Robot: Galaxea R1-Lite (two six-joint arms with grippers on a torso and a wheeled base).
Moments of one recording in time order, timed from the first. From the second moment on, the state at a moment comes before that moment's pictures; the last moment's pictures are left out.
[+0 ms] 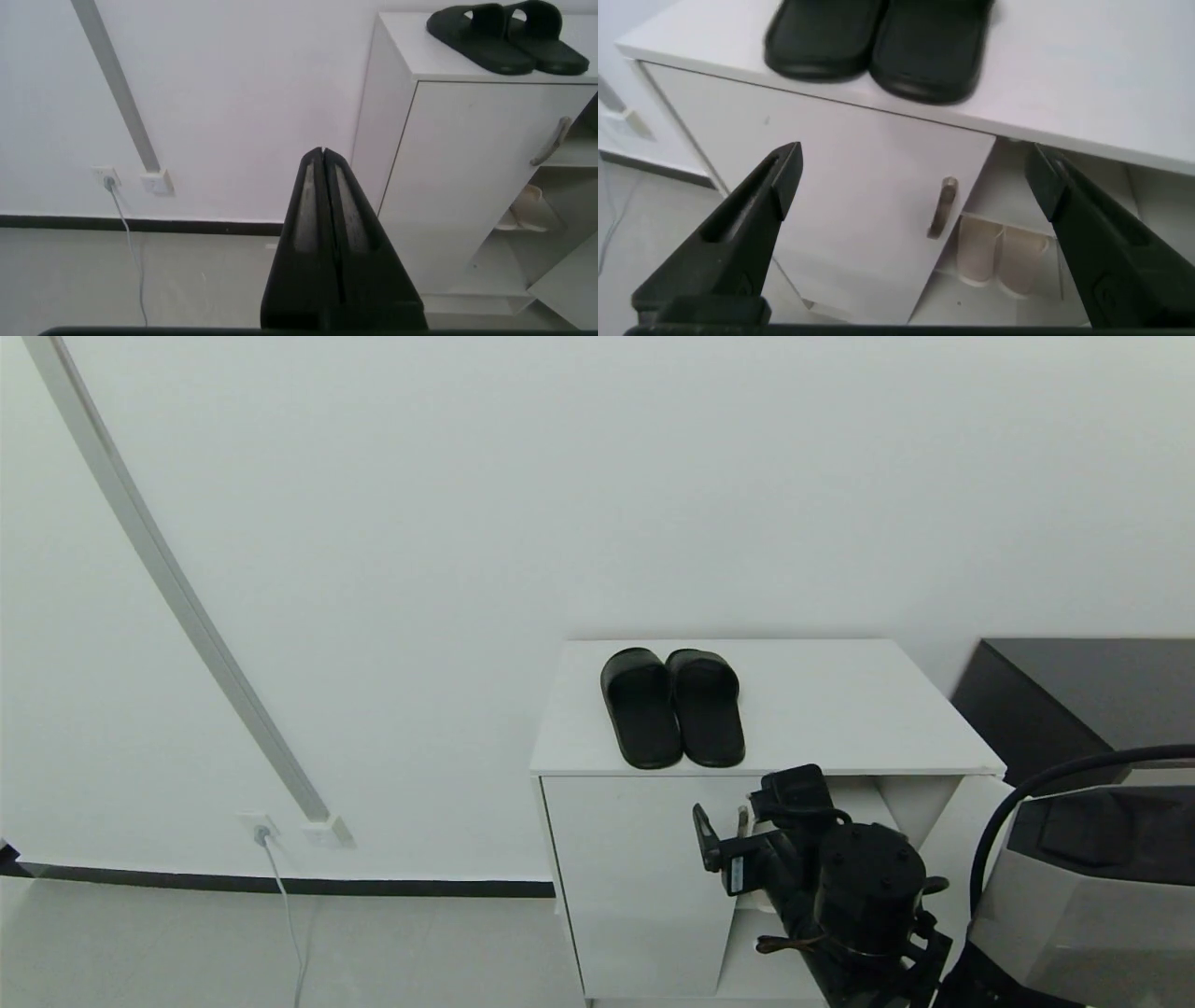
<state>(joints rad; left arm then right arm) 0.00 0.00 0.00 0.00 0.06 0.00 0.82 2.16 -0.55 -1.57 -0.58 -0.01</state>
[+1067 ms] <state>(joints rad) 0.00 0.00 0.00 0.01 0.06 0.00 0.77 2.03 -0.98 -0.89 -0.55 0.07</state>
